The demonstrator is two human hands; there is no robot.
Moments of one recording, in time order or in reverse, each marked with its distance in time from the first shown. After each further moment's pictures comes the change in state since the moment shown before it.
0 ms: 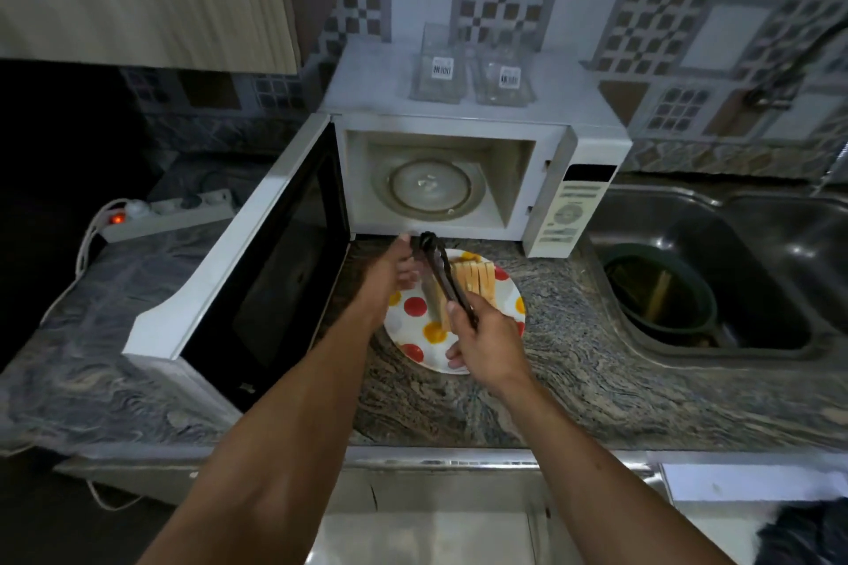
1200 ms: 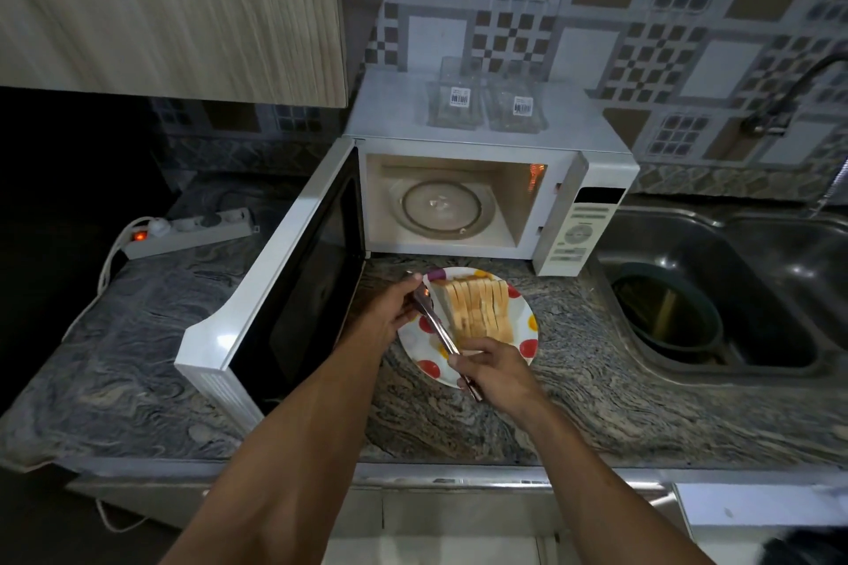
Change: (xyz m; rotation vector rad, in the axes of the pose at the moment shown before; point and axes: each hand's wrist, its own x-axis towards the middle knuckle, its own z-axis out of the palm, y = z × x) left_hand 0.006 -0.008 -0.020 -0.095 -0.047 -0.227; right_hand 0.002 0.026 0.013 0.197 -0.136 0.270
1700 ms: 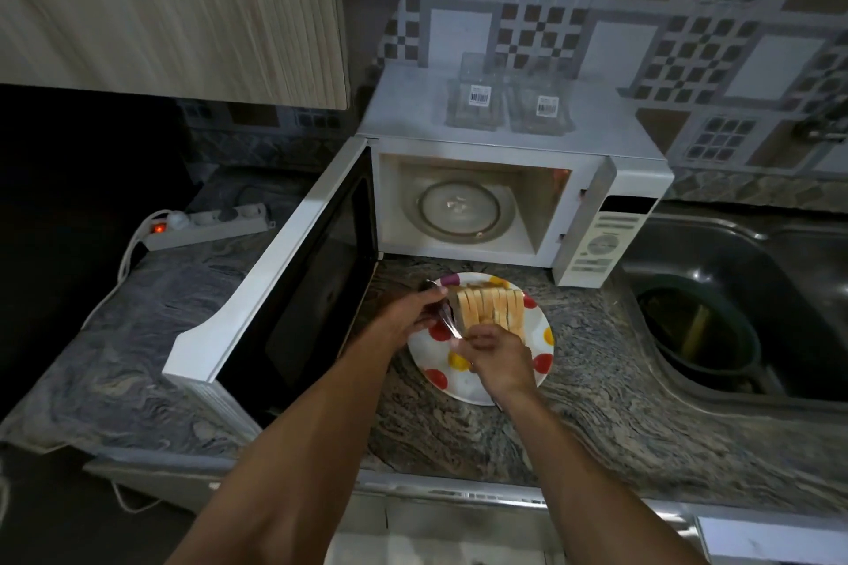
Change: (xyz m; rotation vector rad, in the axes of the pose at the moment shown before) left_hand 0.015 -0.003 0.008 0.133 -0.003 -0.041; right_hand 0.041 -0.012 0.009 -0.123 0.182 -0.073
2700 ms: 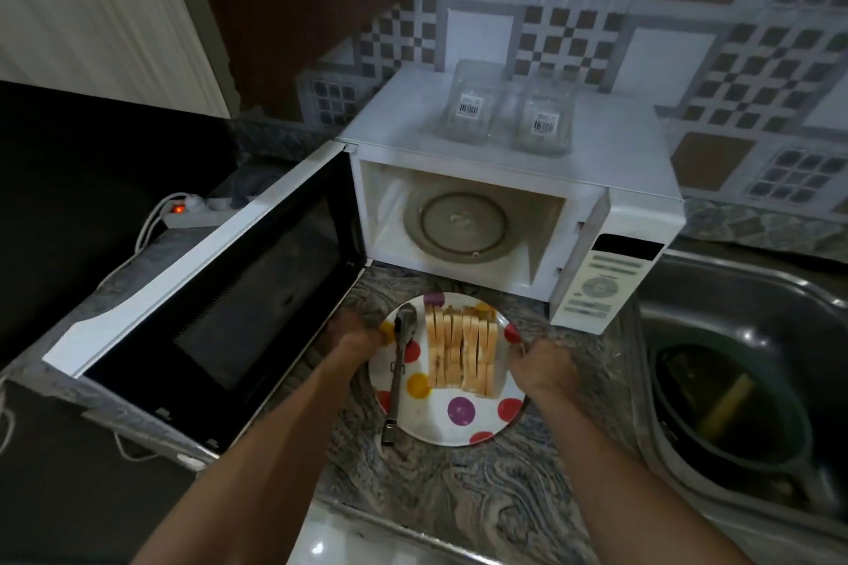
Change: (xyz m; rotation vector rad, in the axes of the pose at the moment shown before) left_hand 0.021 -0.023 -0.003 0.830 0.693 -0.071; right_hand 0.104 0.017 -0.097 -0.739 0.093 0.007
